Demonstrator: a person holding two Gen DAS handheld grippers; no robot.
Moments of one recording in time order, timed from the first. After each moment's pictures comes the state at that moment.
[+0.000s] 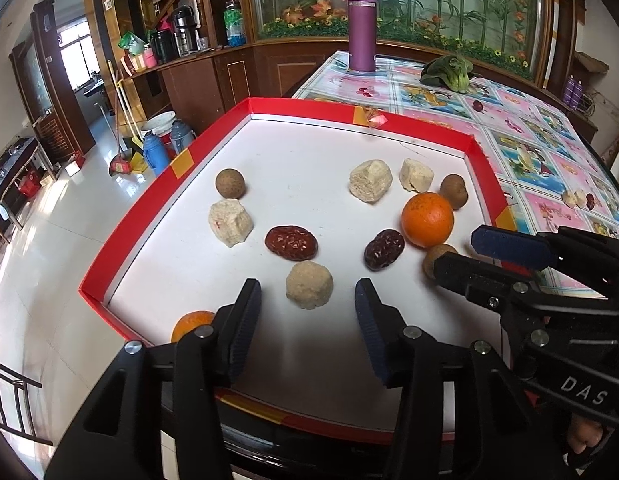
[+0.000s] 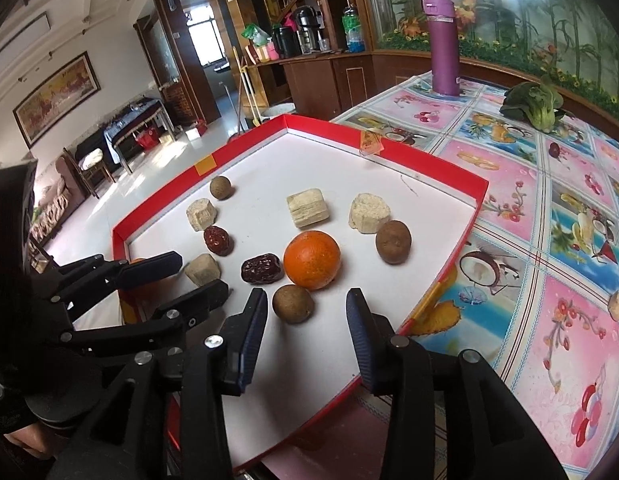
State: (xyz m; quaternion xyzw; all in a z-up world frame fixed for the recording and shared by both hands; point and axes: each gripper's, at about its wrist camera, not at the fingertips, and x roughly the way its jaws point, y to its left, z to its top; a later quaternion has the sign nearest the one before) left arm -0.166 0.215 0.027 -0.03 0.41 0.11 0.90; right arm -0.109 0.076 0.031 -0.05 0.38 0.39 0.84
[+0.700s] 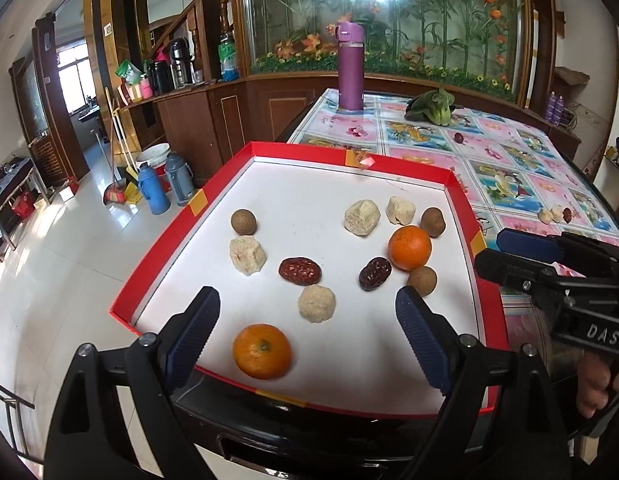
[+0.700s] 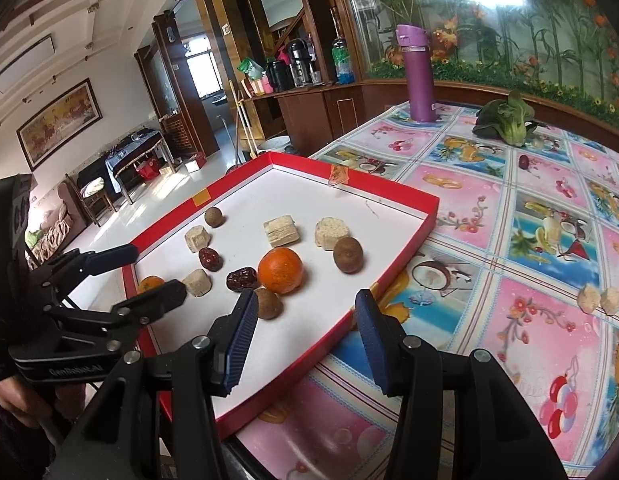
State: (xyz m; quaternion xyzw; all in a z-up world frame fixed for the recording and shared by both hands) left arm -0.192 0.223 0.054 -0.02 0.35 0.09 0.93; right arm -0.111 0.035 0.045 -0.03 0.34 0.38 0.86
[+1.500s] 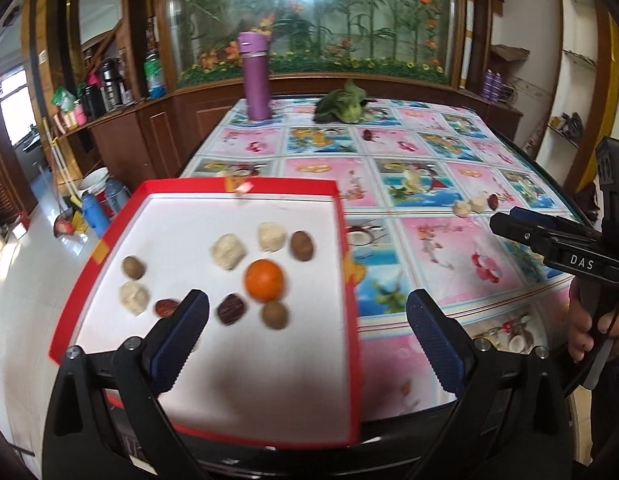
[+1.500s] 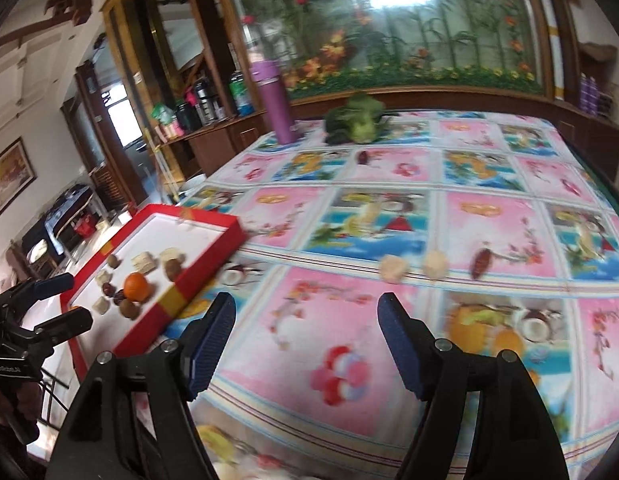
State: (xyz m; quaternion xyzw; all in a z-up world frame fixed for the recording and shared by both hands) left arm -0.162 0.133 0.080 0.01 0.36 -0.02 0.93; right arm -0.081 -0.121 0.050 0.05 0.33 0.24 0.91
